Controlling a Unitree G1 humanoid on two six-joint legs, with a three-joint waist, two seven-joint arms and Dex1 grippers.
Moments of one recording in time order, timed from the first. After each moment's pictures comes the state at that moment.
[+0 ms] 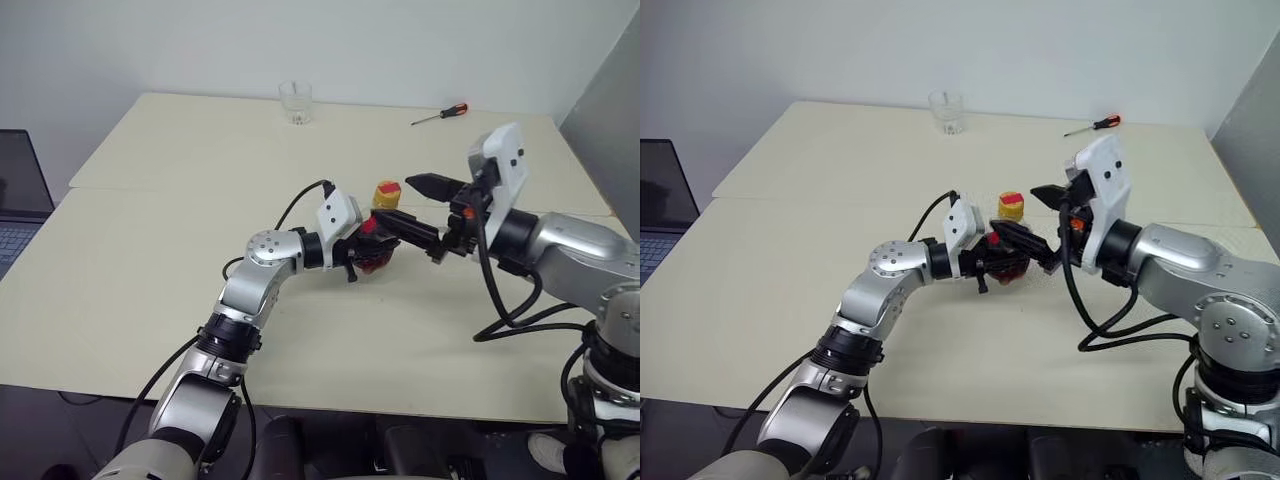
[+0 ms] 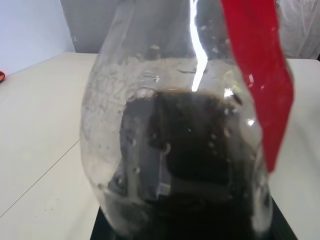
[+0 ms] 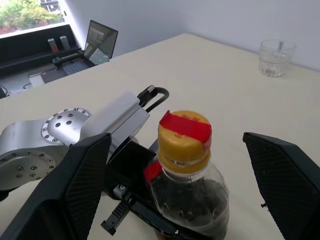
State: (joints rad) left arm -0.68 0.26 -0.23 0.17 -0.23 0.23 -0.94; right arm -0.66 -0.56 -0.14 -0.61 1.03 1.16 0.15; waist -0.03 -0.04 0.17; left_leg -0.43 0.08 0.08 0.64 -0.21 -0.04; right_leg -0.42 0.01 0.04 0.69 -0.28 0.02
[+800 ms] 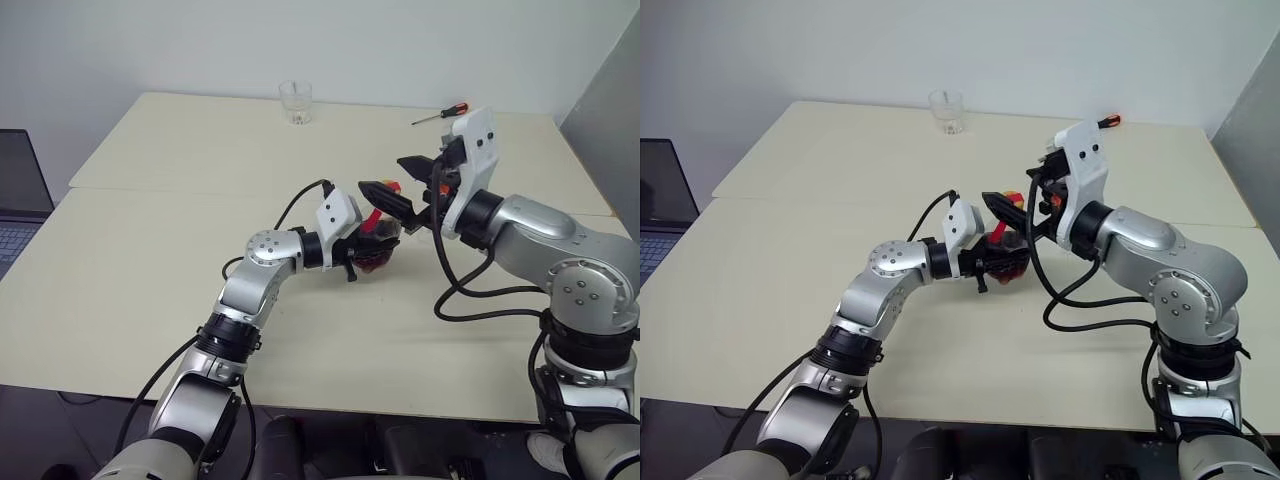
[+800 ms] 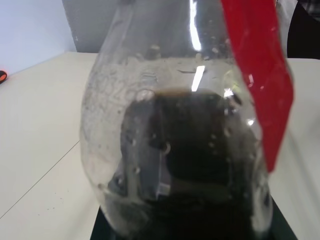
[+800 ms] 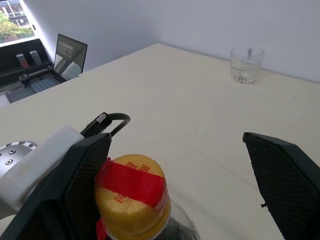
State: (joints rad) left arm -0.68 0.26 -0.23 0.17 -0.23 0.23 -0.93; right arm -0.73 -0.46 -0.06 -0.50 0.84 1.10 0.14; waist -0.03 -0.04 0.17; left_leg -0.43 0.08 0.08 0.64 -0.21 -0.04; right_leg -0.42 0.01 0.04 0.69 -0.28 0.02
